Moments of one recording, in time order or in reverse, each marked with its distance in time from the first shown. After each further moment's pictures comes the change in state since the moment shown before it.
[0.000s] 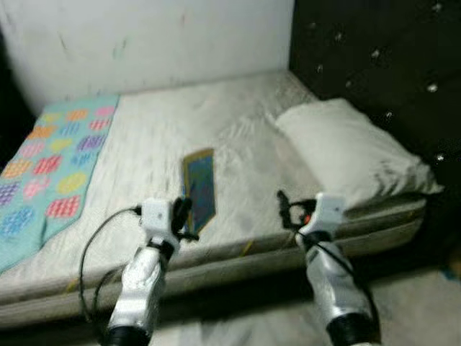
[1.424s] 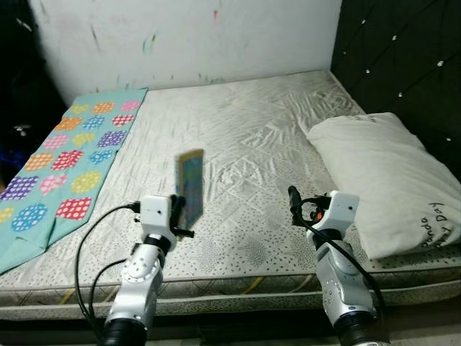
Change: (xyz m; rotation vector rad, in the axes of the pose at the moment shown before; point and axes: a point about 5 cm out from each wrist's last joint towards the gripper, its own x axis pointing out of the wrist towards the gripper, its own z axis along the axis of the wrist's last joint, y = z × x) left arm 0.005 0.018 0.008 0.100 0.010 0.095; right arm 0.001 -0.008 0.006 0.038 -0.032 -0.031
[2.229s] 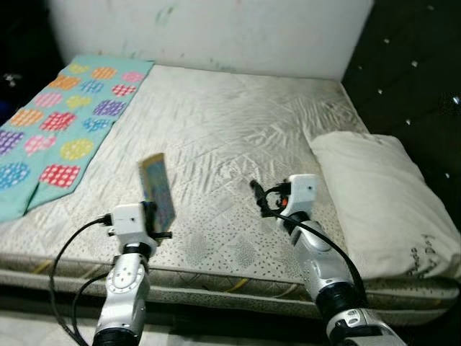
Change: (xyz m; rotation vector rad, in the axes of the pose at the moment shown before) left arm -0.018 0.027 -0.013 -0.081 0.003 0.232; right arm 0.027 0.048 0.001 -0.072 0.089 0.271
